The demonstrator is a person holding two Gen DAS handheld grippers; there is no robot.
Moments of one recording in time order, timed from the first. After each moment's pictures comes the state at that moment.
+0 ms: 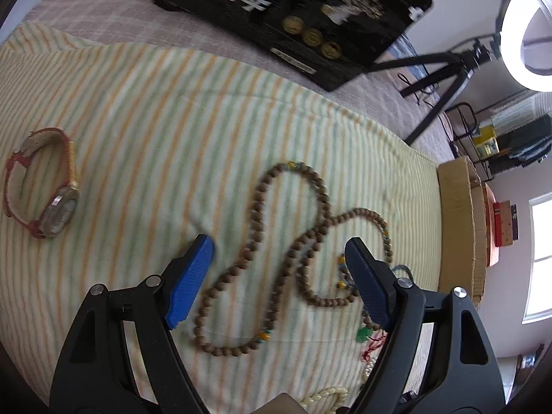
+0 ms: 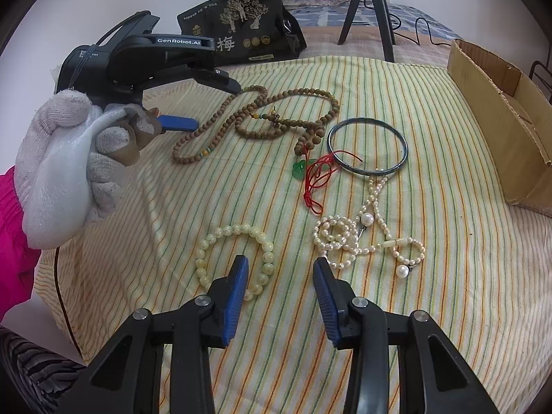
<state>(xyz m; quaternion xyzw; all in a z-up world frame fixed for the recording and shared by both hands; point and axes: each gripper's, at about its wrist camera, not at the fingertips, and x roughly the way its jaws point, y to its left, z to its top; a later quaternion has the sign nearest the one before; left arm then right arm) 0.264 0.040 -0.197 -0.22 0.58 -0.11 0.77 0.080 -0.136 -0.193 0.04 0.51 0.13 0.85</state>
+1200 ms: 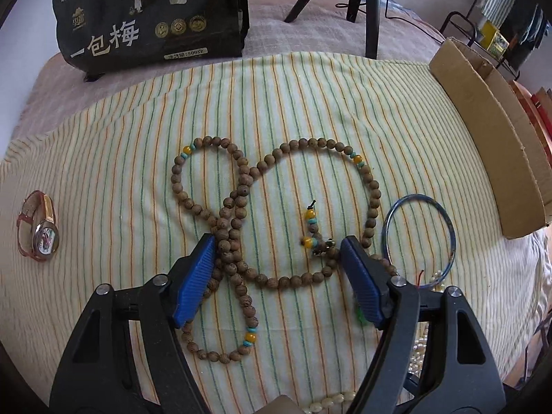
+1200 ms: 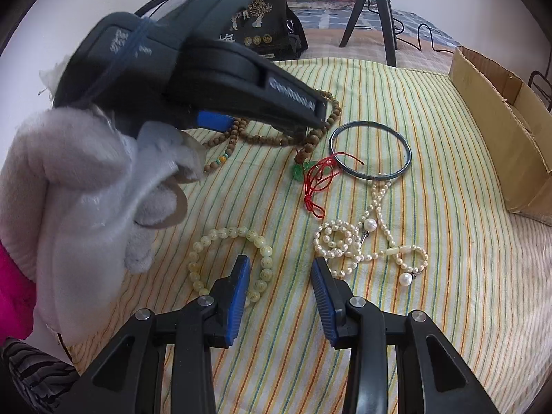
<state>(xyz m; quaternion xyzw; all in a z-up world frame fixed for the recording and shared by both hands) 0.227 -0.066 -0.201 0.02 0.55 -0.11 0.83 0.079 -0.127 -0.195 0.01 0.51 0.12 0.85</state>
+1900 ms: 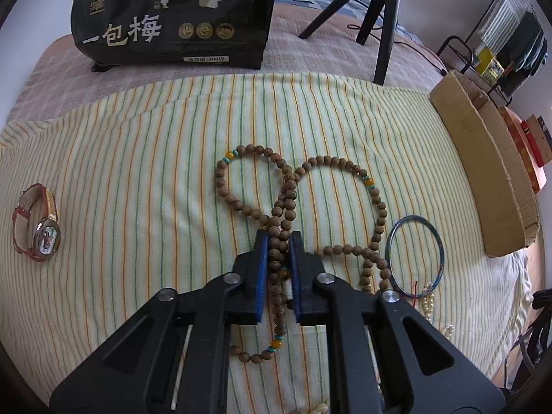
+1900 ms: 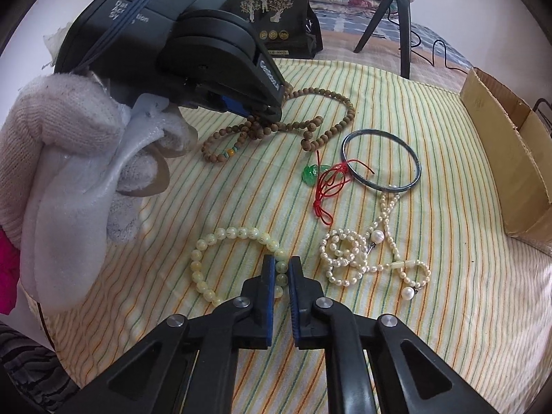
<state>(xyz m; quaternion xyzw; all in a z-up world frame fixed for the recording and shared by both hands) 0.228 -0.033 -0.191 -0.04 0.54 -0.12 0.83 0.078 -0.118 -0.194 -0.03 0.50 0.13 0.85</state>
